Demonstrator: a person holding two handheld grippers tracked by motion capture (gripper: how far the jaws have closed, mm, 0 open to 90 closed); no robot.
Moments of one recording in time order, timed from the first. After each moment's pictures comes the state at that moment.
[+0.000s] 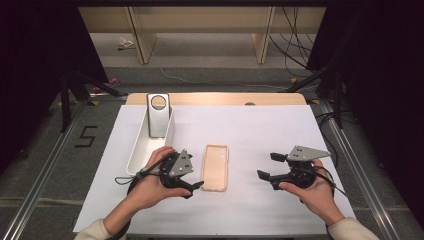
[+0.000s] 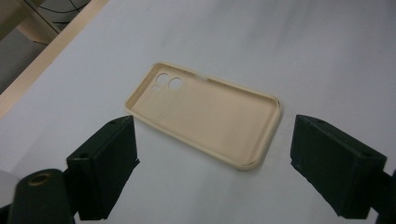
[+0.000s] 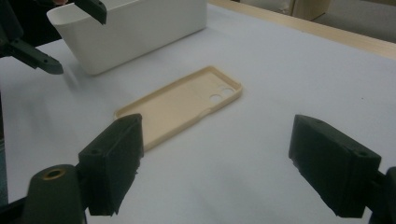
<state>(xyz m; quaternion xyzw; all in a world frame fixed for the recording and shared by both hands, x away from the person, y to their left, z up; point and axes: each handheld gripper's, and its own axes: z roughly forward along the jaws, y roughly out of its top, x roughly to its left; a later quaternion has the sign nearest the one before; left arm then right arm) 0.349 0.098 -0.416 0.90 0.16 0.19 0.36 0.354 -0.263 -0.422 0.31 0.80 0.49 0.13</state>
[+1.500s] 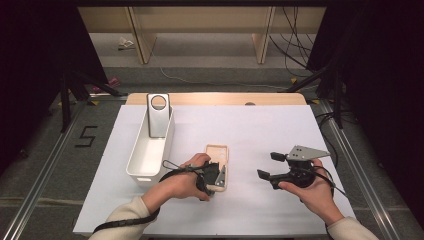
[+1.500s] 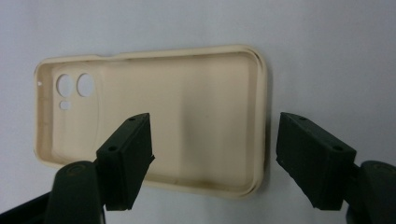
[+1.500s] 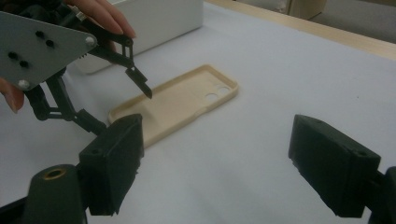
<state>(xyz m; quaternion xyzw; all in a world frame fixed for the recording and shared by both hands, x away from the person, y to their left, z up) 0.377 0.022 -0.459 0.97 -0.05 0.16 0.15 0.356 -0.263 -0.424 0.32 0.80 0.48 0.14</state>
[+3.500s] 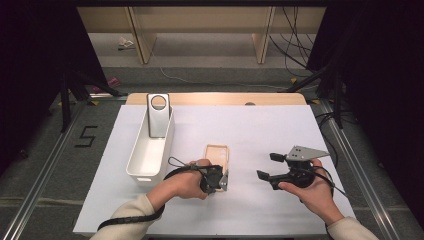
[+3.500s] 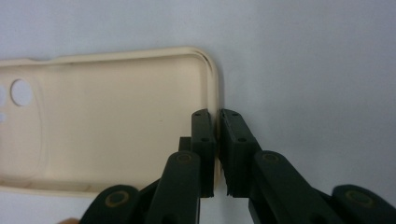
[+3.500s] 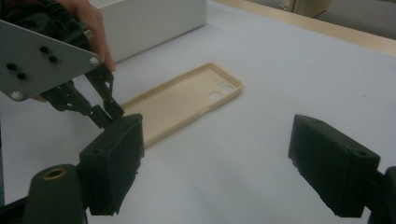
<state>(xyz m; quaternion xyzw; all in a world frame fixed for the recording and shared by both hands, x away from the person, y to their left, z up) 0.375 0.014 -0.458 0.99 -0.06 0.08 0.12 0.356 -0.262 -0.424 0.31 0.81 0.48 0.13</state>
